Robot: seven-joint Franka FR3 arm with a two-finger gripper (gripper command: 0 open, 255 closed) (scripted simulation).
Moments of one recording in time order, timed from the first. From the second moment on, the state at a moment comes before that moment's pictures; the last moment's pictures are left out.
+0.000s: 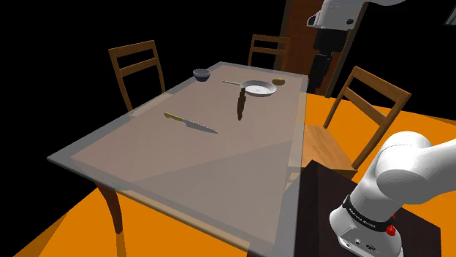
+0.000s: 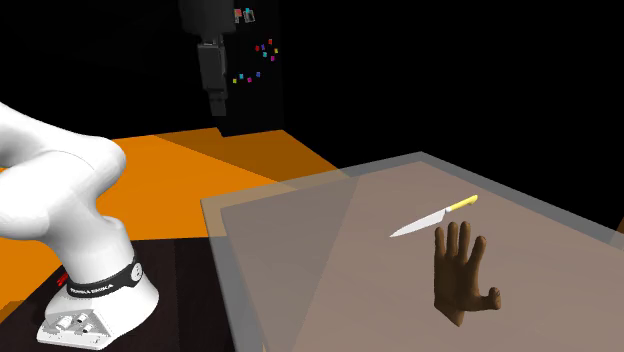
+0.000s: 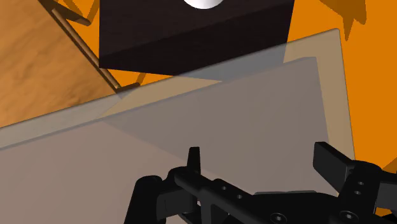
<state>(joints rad) 0.02 -0.82 -0.03 -2.31 0.09 1.46 -0.15</state>
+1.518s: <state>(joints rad) -0.09 -0.06 0.00 -1.93 0.01 1.80 0.15</state>
